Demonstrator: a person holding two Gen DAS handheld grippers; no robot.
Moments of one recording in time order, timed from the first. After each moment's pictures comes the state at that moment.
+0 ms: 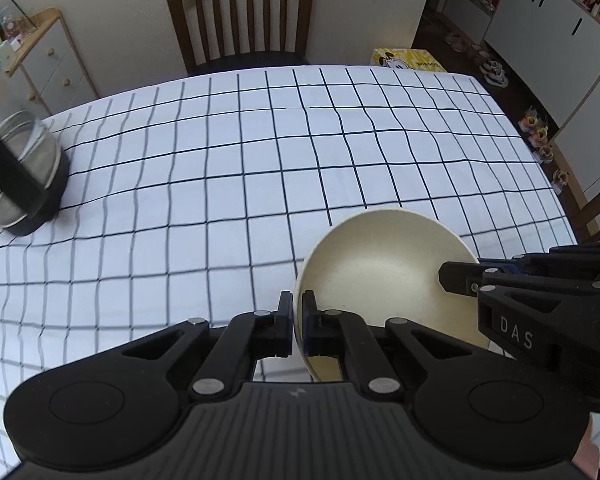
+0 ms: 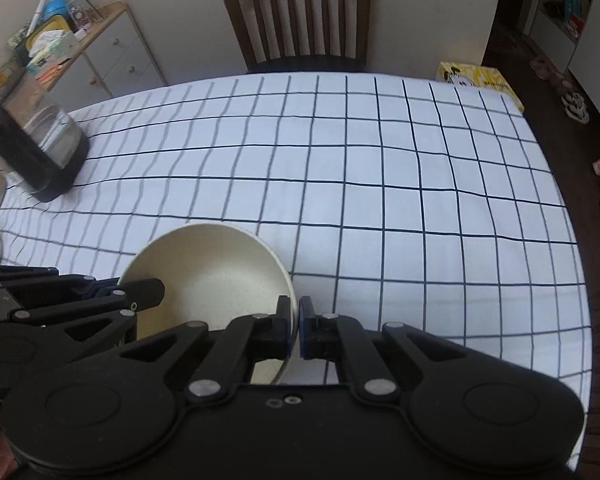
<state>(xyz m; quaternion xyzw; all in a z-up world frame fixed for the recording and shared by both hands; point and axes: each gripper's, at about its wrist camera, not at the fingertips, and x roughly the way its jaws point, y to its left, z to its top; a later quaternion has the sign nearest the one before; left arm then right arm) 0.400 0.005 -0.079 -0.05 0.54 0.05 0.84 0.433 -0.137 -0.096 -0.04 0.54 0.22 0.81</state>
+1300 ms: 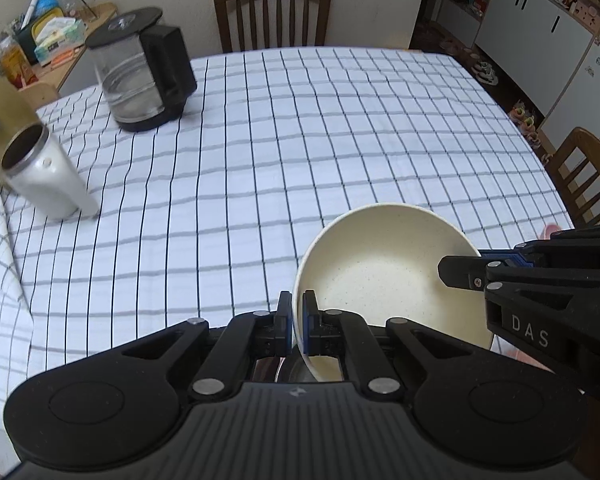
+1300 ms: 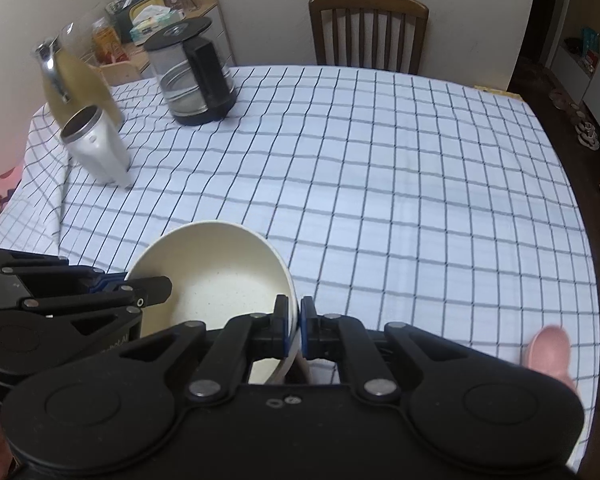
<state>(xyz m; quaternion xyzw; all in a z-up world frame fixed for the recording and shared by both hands) 0.150 0.058 -0.018 -0.04 0.52 0.05 0.85 0.193 -0.087 -0.018 -0.06 0.50 0.26 0.82</state>
